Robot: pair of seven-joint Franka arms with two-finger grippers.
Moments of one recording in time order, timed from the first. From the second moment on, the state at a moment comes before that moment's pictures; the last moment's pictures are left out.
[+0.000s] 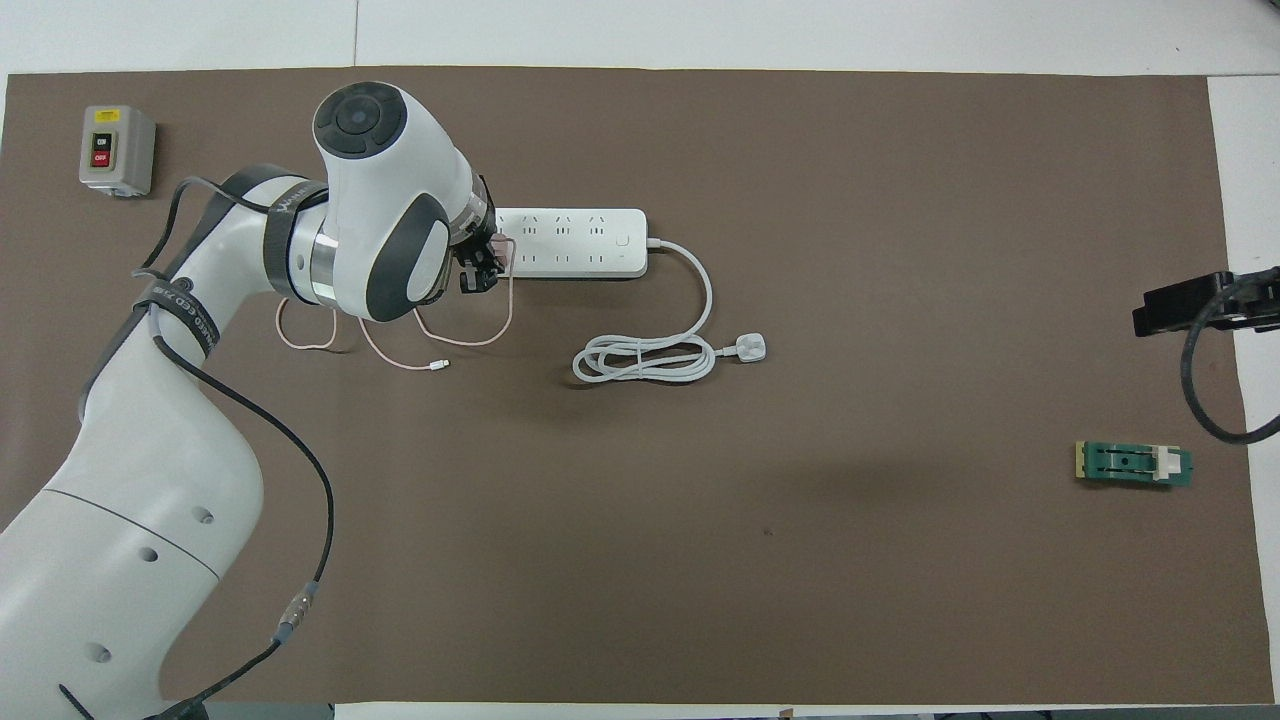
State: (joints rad) left arm -0.25 0.62 -0.18 -1.46 0.02 2.09 -1.95; right arm -0.07 -0.05 0.02 -1.63 0.01 1.56 -0.06
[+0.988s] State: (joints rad) left arm -0.22 0.64 -0.17 -1.44 0.04 2.09 -1.94; right arm -0.07 -0.05 0.02 -1.63 0.01 1.56 -0.06
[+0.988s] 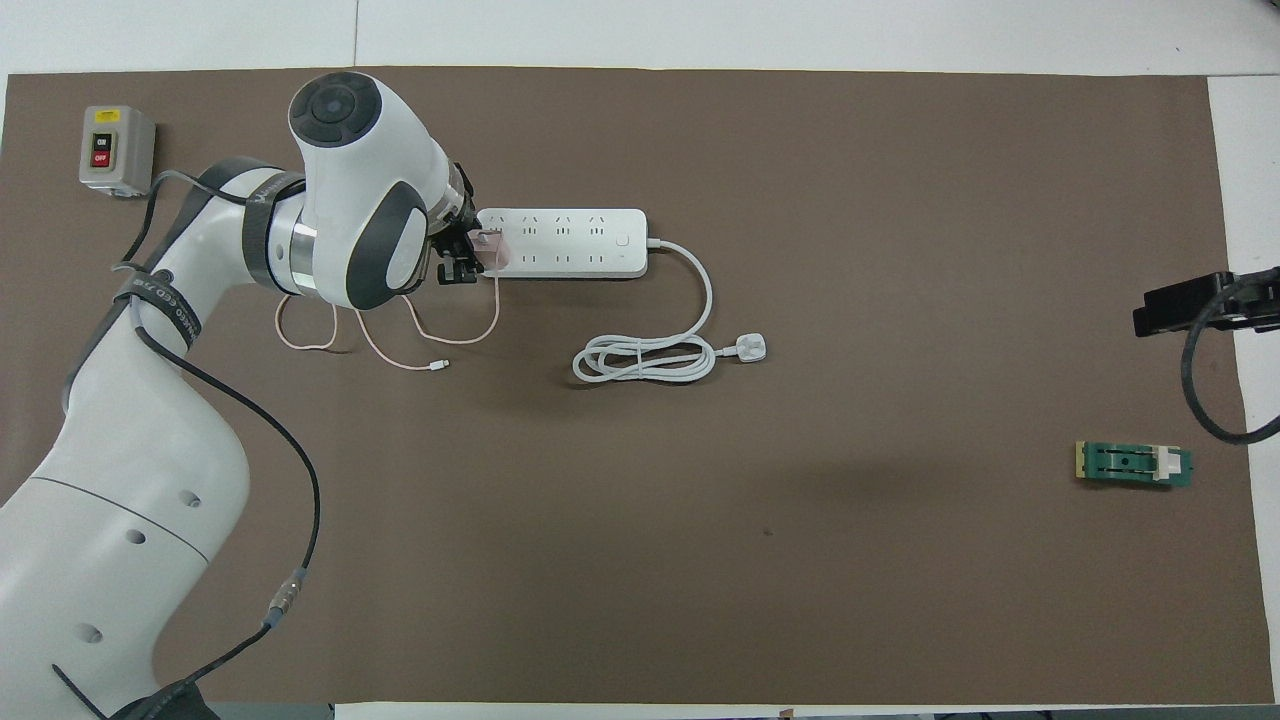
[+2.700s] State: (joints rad) left arm -0.13 0.38 -0.16 -1.37 0.07 1.86 -0.88; right arm -0.07 -0.05 0.02 -1.63 0.01 1.56 -0.06
